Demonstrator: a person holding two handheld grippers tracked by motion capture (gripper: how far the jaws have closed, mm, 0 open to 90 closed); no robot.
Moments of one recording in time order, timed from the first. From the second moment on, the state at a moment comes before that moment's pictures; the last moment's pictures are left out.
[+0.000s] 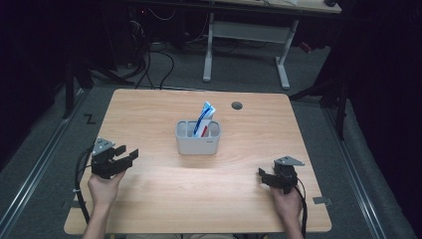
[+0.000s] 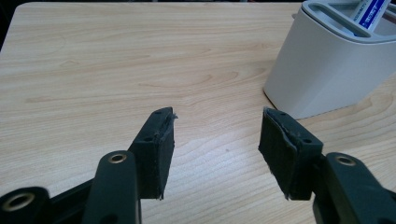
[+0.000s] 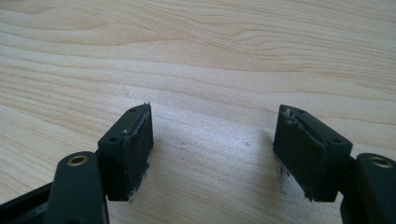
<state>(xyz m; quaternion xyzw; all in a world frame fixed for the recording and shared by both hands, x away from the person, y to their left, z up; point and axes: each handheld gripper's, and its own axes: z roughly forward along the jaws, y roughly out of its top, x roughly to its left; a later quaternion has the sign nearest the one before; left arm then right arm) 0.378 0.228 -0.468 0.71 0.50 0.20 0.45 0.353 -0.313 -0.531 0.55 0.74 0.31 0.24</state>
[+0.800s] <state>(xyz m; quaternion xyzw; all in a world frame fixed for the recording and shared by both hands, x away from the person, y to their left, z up) 0.375 0.224 -0.490 0.72 0.51 0.18 0.44 0.353 -0.313 -0.531 0.55 0.74 0.31 0.24</state>
